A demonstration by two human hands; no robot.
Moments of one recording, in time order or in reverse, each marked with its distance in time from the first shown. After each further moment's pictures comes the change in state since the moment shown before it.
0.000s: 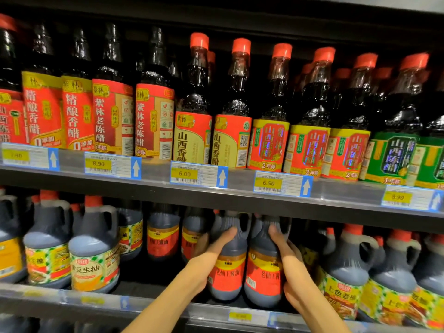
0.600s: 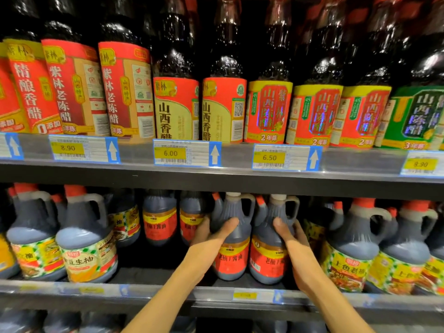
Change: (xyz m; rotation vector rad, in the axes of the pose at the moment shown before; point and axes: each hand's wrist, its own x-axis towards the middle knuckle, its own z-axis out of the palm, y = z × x) left_hand 0.008 -0.019 -0.008 0.199 -0.040 0.084; right_hand 0.010 0.034 -0.023 -0.061 -0.004 -0.071
